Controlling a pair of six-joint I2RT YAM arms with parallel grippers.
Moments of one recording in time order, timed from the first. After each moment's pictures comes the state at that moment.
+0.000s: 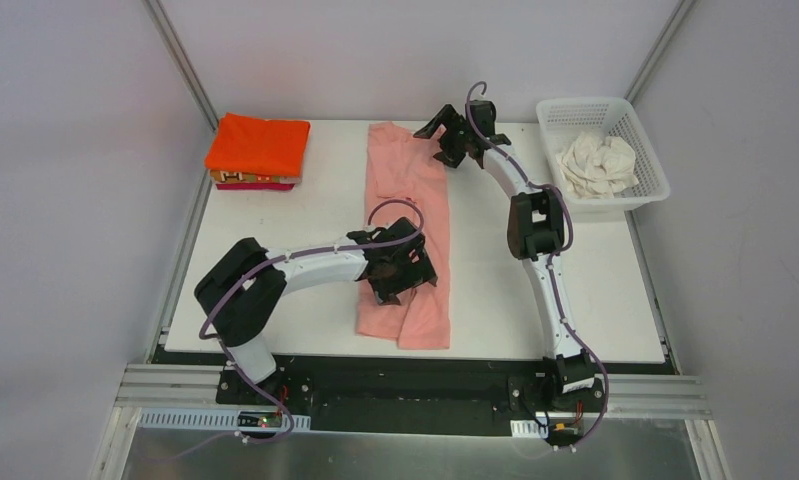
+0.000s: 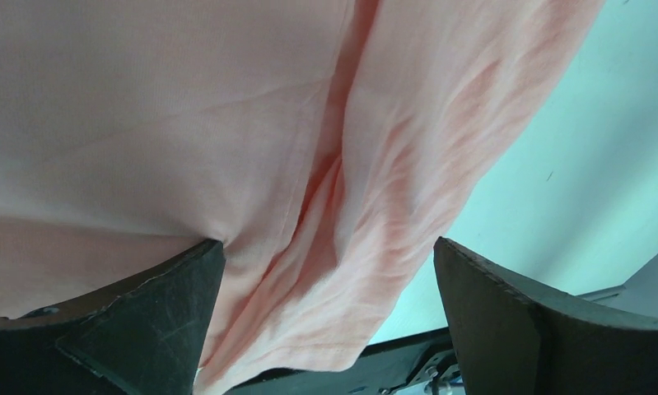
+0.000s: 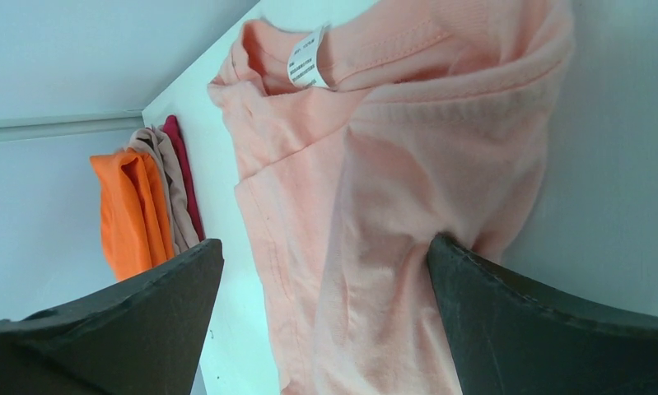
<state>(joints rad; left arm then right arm) -0.87 1.72 1.05 -0.43 0.00 -1.25 0.28 2.72 2.45 -0.32 -0.39 0.94</state>
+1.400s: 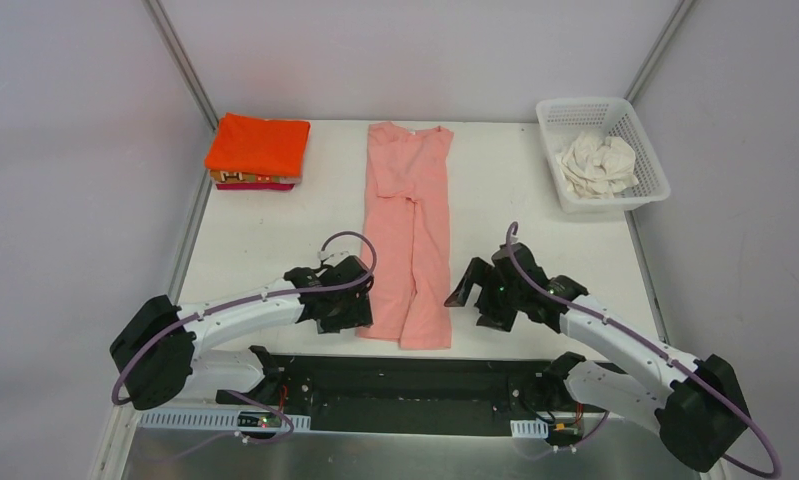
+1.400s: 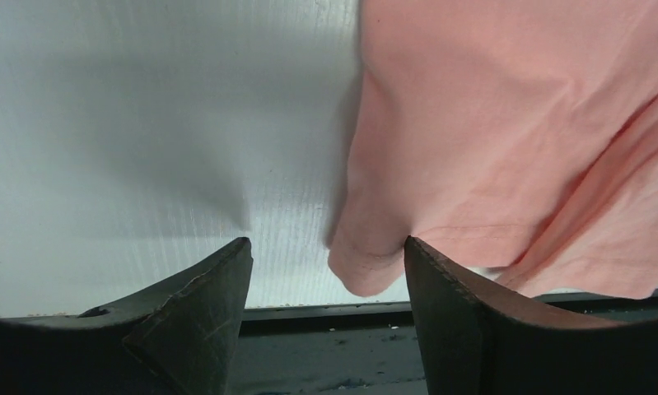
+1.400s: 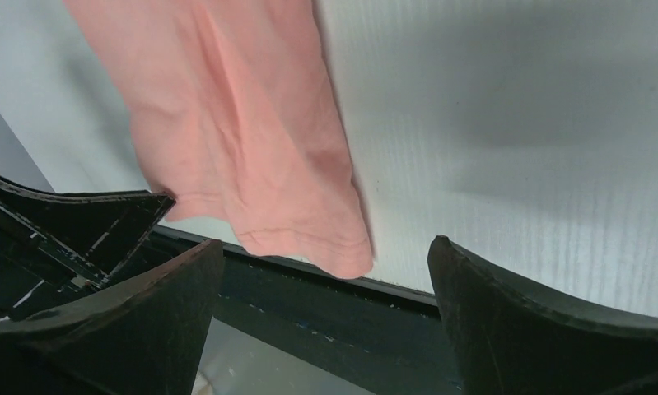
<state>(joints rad) -0.89 1.21 0.66 -0.67 -0.17 -1.03 0.65 0.97 0.58 -0.57 -0.13 1.03</state>
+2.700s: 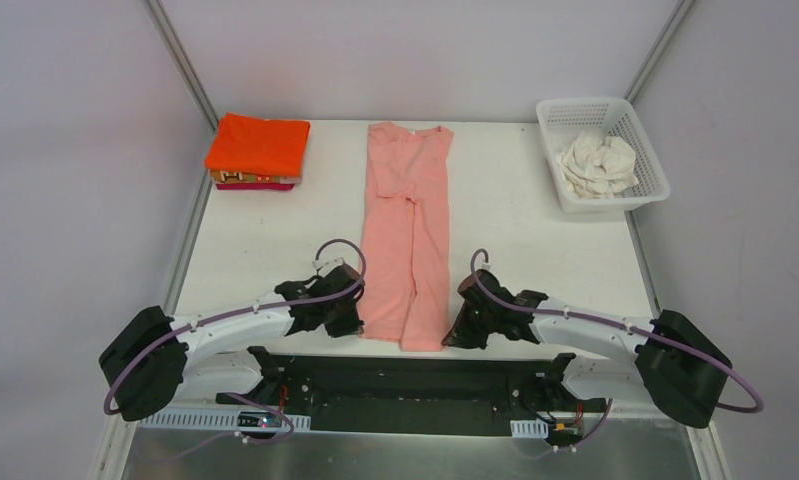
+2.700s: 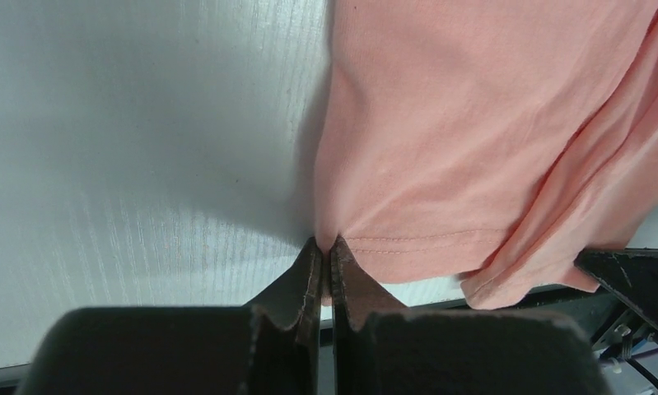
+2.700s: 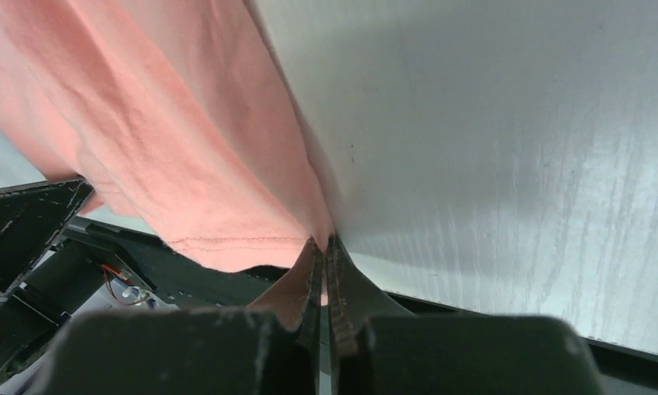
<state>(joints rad) -0.89 1.14 0.50 -0.48 -0.10 -1.11 0.92 1.19 0.46 -0.37 -0.11 1.30</state>
